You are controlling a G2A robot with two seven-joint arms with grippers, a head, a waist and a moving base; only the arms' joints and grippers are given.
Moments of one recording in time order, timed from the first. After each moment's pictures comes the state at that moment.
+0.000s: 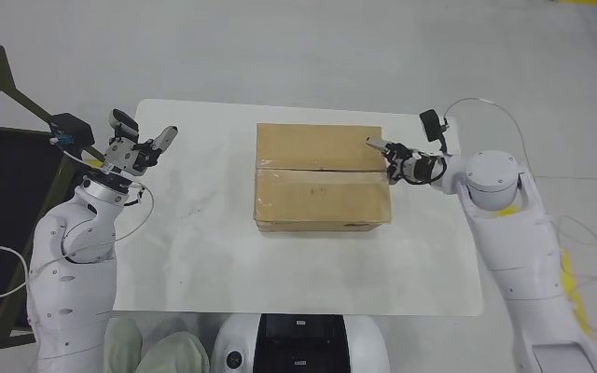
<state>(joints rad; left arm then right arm) 1.46 -1.14 -1.87 -1.72 0.78 -0.64 -0.14 -0.96 -1.14 1.25 -1.47 0.02 0.42 0.92</state>
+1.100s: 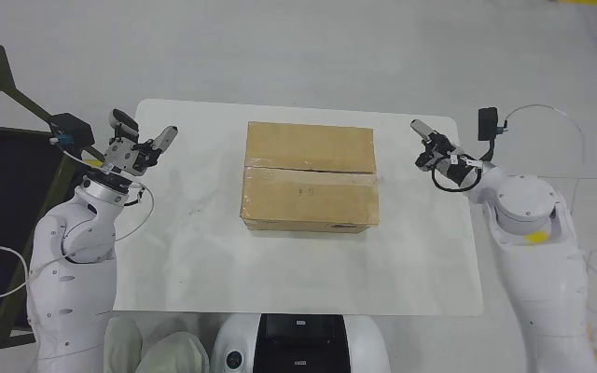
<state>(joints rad) 1.46 -1.14 -1.87 -1.72 0.78 -0.64 -0.14 -1.18 -1.10 1.46 -1.68 0.02 0.33 0.62</state>
